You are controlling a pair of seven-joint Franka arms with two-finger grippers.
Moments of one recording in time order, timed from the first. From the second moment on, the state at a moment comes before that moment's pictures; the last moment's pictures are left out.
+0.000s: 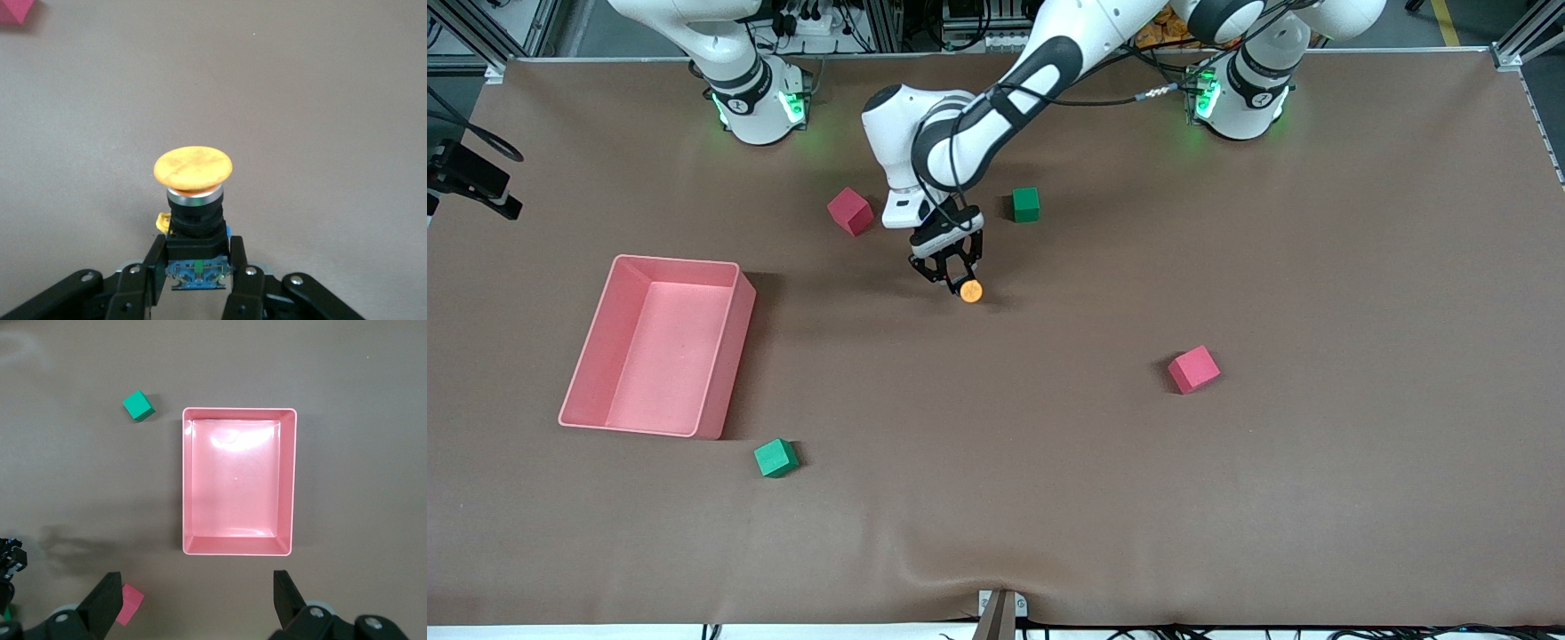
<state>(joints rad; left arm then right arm) -1.00 0.88 -0.21 -1.32 0.85 1.97 -2.05 0.01 -0.03 -0.08 -1.47 0.01 1.47 0.01</state>
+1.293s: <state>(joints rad) -1.06 1.01 -0.18 -1.38 1.49 1.94 -2.30 0.00 -0.03 -0.08 -1.47 0.01 1.47 0.01</state>
